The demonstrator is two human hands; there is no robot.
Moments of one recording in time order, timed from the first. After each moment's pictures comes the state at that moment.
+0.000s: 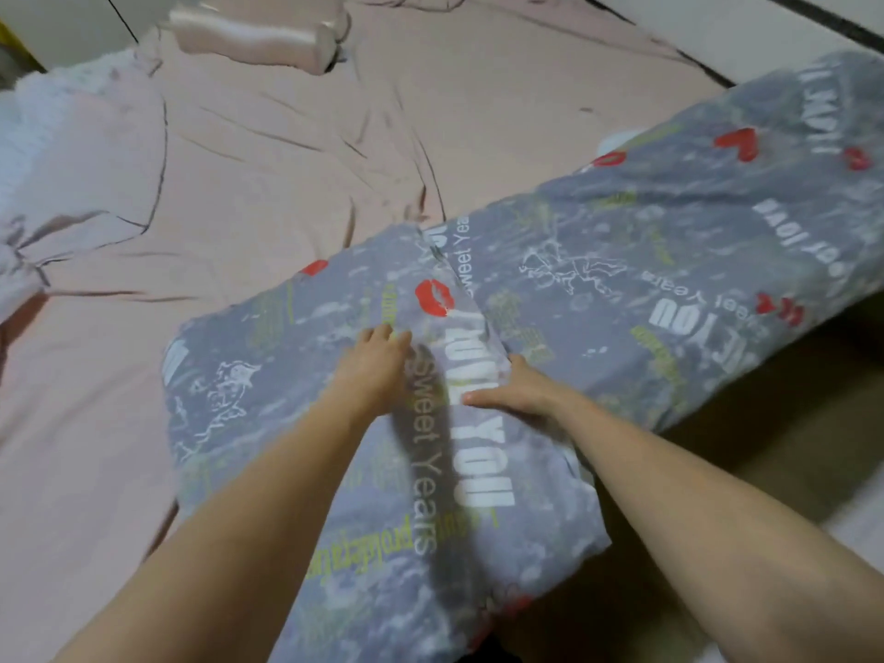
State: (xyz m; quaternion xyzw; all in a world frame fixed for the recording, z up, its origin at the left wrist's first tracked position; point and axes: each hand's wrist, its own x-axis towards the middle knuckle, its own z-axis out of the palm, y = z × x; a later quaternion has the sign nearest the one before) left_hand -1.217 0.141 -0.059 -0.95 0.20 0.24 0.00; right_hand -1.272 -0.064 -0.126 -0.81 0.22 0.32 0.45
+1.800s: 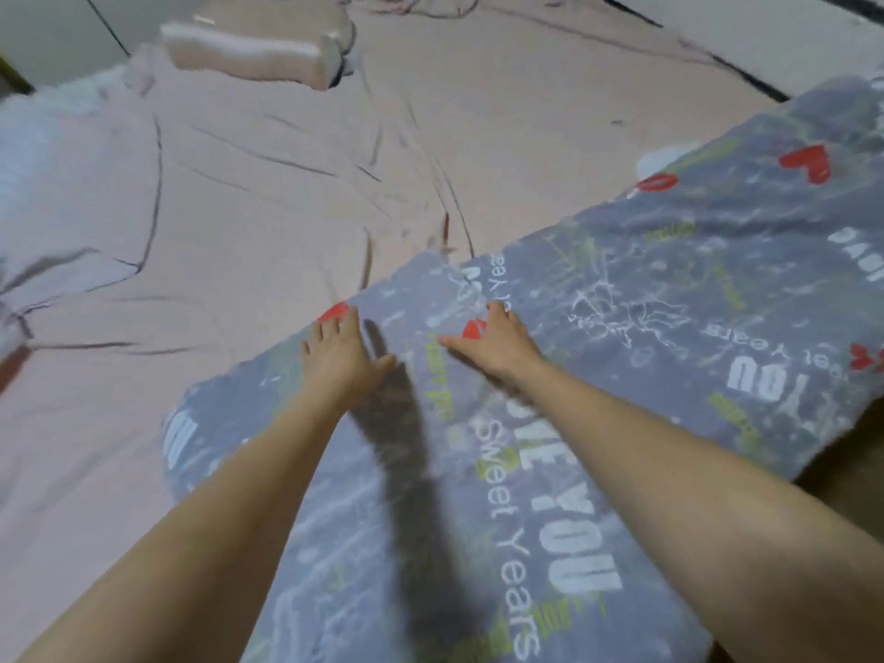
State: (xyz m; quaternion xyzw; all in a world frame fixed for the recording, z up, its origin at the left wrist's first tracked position) left_hand -1.074 0.188 -0.117 -0.98 0.05 0.17 -0.09; right_hand -1.114 -0.011 -0.125 -0.89 0.24 0.16 0.34
